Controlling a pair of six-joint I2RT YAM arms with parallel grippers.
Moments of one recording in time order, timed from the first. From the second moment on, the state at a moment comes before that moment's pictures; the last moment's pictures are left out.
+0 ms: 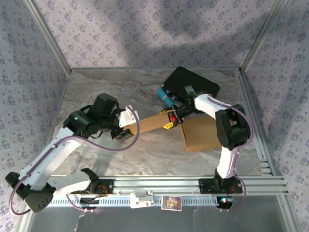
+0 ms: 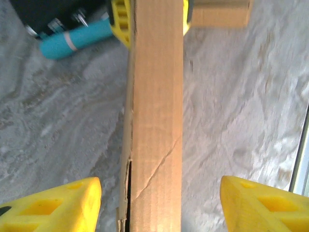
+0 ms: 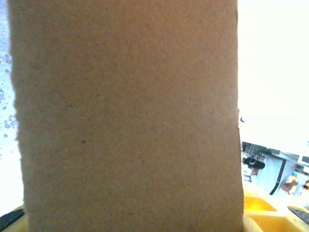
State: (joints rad) left arm -0.68 1.08 1.21 -1.04 0.17 0.60; right arm 0.36 1.89 1.29 -0.78 -1.10 1.34
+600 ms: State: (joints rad) left arm -0.74 1.20 1.09 -0.95 0.08 0.72; right arm 0.36 1.90 1.29 -0.84 -1.12 1.32
